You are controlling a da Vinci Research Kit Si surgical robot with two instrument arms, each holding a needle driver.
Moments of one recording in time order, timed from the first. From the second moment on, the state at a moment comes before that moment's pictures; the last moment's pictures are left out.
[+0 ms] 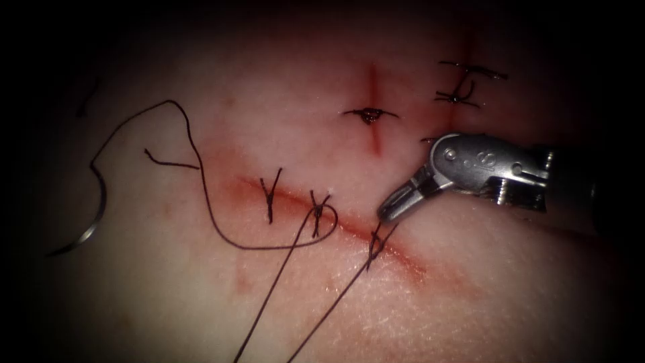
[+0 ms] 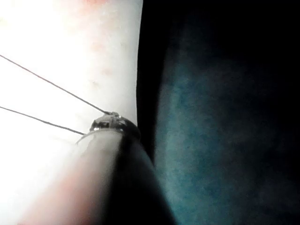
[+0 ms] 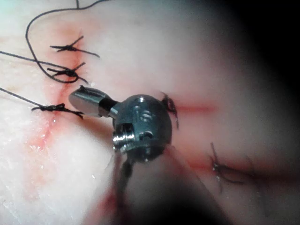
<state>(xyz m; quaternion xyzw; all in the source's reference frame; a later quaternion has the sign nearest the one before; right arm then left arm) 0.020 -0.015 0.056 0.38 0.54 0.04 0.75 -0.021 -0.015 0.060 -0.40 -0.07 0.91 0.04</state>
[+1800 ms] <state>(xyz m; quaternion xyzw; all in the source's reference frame) 0.016 -0.010 0.046 0.10 0.59 0.30 0.75 -0.026 0.007 0.050 -0.41 0.05 0.91 -0.05</state>
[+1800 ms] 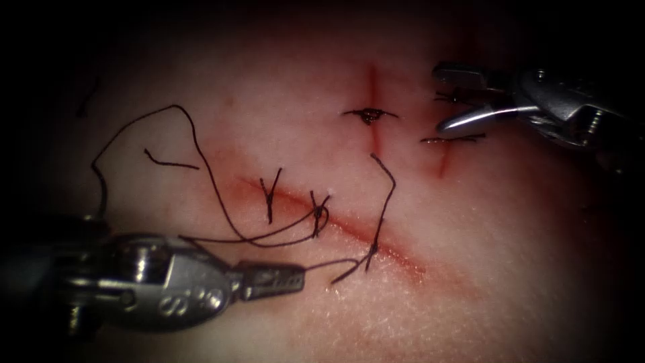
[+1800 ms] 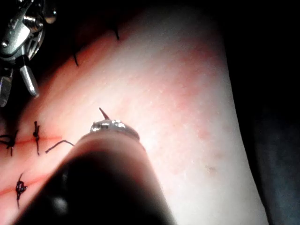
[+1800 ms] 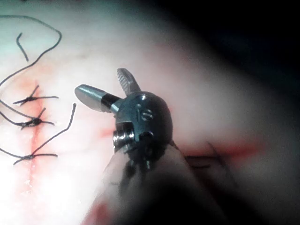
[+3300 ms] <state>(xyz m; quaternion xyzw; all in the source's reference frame) 0.027 -0.023 0.050 0.18 0.75 0.32 0.54 -0.027 0.011 0.066 -0.46 -0.05 0.89 -0.05</state>
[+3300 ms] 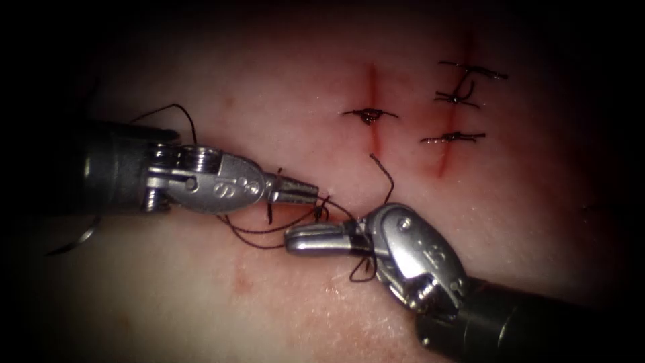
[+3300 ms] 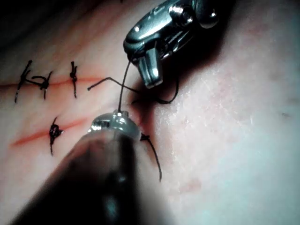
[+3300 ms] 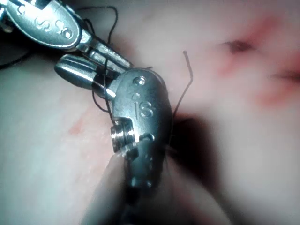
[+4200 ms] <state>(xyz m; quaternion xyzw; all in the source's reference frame) 0.025 -0.024 0.047 -0.21 0.45 0.52 0.70 -0.029 0.006 0.067 -0.51 -0.03 0.86 -0.01</state>
